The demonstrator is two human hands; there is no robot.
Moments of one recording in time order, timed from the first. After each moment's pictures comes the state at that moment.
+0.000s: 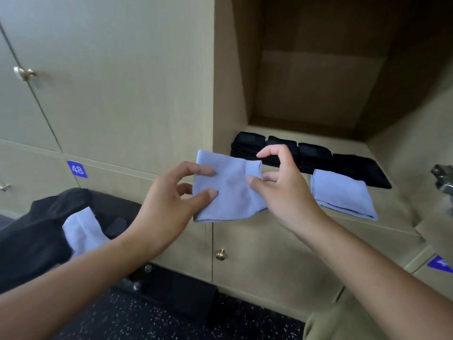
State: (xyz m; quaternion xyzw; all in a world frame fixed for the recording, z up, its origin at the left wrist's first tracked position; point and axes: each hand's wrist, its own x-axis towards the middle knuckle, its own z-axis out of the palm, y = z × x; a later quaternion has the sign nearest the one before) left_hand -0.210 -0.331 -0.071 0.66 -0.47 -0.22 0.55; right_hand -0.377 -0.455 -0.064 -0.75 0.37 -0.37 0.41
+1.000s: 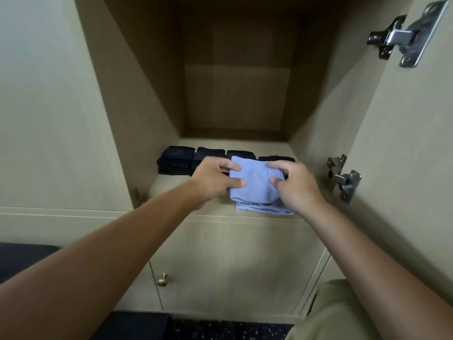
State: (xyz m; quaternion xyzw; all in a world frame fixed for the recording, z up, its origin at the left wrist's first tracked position) left_hand -0.319 -0.527 -0.064 0.59 -0.55 -0.37 0.45; right_hand -0.513 -0.559 -0.072 -0.70 0.56 -0.37 0.23
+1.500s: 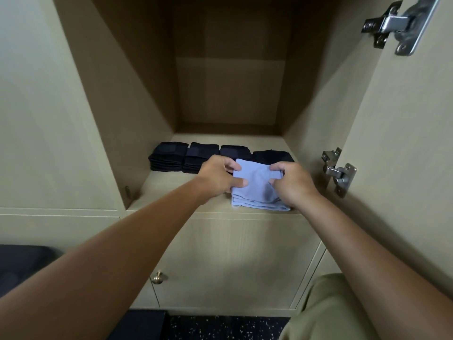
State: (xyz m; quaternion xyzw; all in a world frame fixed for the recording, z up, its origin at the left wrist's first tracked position) left_hand -0.333 -0.557 -0.082 0.62 -0.58 -0.34 0.40; right_hand -0.524 -0.583 -0.088 -0.68 0.62 -0.31 0.23
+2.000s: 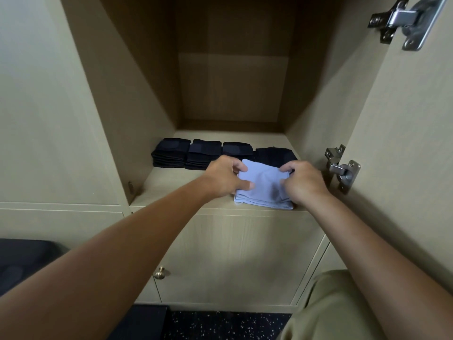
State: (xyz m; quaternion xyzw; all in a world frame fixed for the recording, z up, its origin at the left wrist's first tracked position) left_hand -0.335 -0.551 -0.084 0.62 -0.63 -0.31 0.35; right_hand -0.532 -0.580 -0.086 -0.66 0.66 -0.30 0.21
